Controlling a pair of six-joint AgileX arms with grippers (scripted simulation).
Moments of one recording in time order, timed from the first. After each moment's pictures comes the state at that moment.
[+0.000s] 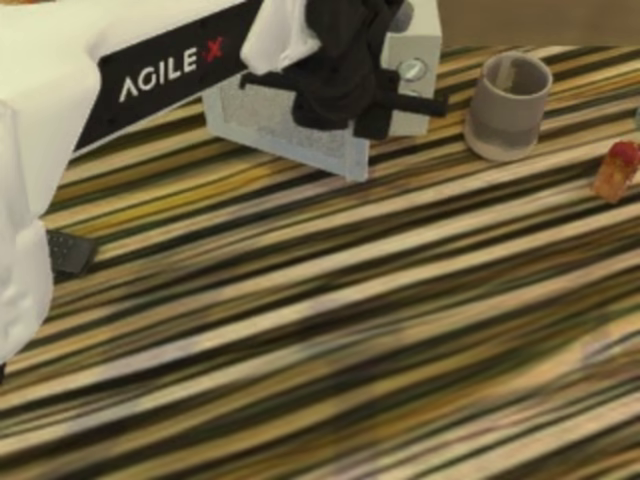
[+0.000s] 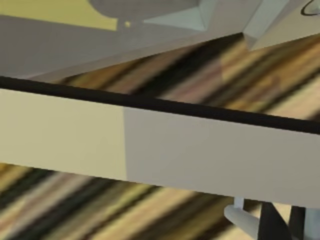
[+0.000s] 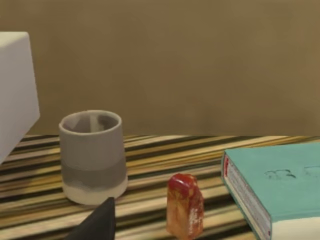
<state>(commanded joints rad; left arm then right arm) -0.65 2.17 1.92 -0.82 -0.18 -0.31 0.00 0.00 0.00 0.00 0.00 0.00</state>
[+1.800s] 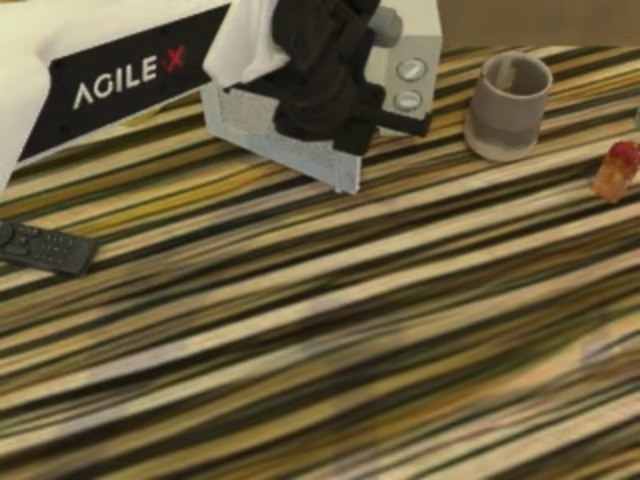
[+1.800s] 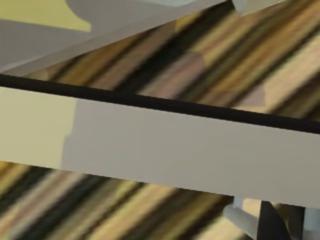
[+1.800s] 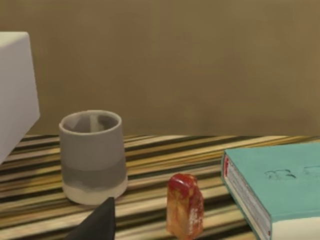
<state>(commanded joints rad) -0.63 2.07 1.77 -0.75 -0.12 -0.20 0.00 0.00 0.00 0.00 0.00 0.00</state>
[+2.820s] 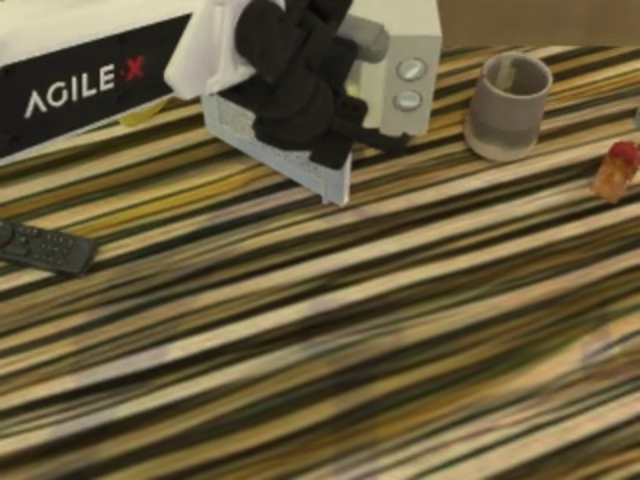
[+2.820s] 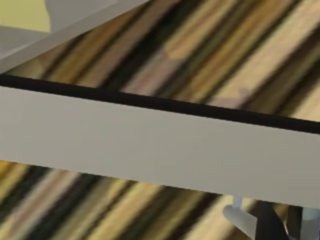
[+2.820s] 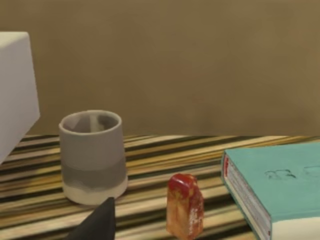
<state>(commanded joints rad) -0.60 1.99 1.64 -0.70 -0.05 -0.08 0.00 0.00 0.00 0.00 0.00 0.00</state>
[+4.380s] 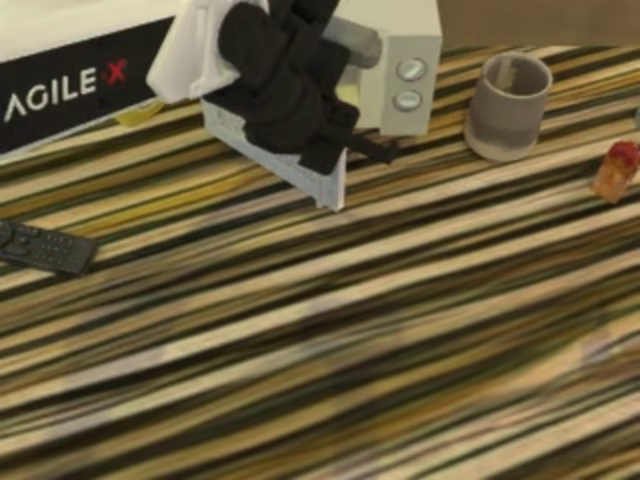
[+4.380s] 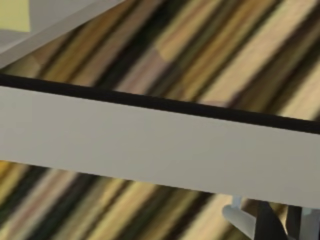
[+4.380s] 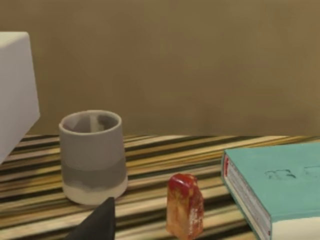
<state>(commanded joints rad) -0.59 1.96 1.60 -0.68 -0.01 -0.03 0.00 0.00 0.00 0.00 0.00 0.00</state>
